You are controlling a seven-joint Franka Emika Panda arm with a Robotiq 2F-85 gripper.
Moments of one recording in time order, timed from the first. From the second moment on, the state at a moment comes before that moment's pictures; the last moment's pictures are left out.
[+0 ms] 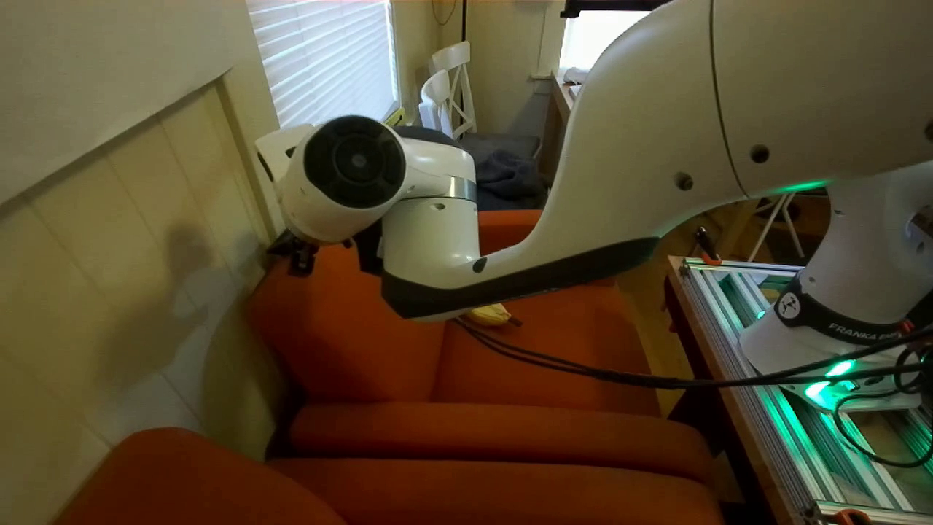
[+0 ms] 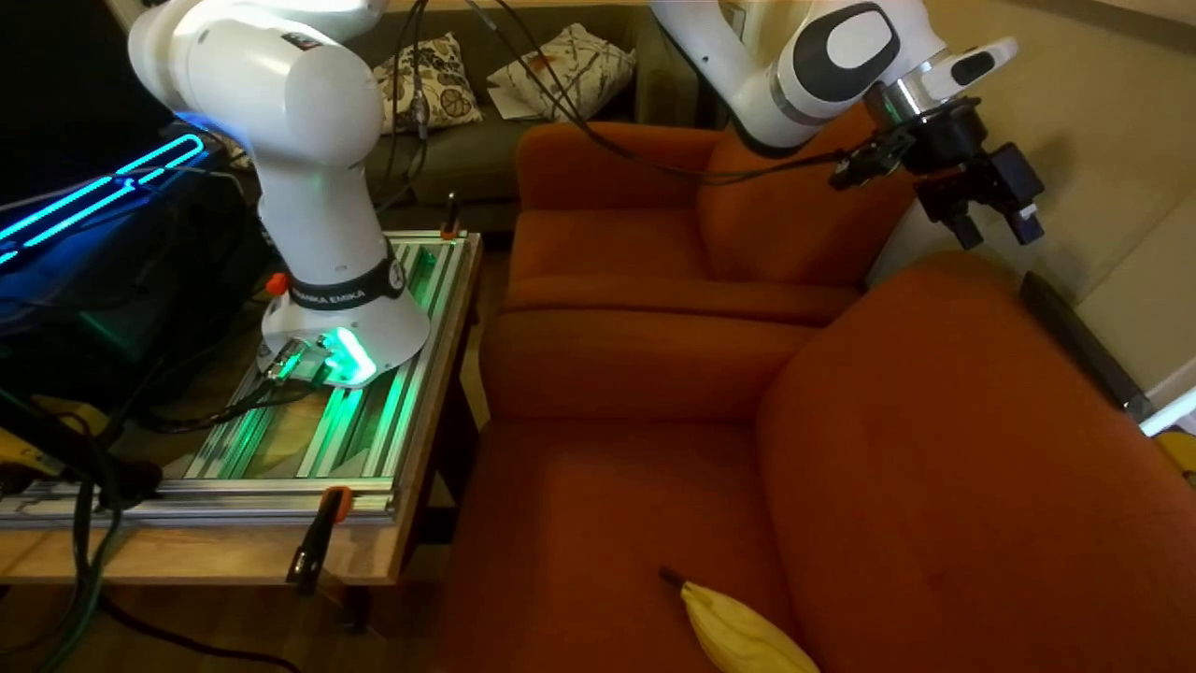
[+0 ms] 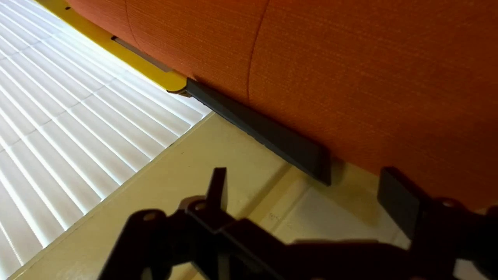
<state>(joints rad) 1.05 1.02 -1.12 -1.84 0.01 2.88 0.29</state>
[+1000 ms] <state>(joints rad) 0.88 1.16 -1.06 -1.62 -0.10 2.88 0.28</state>
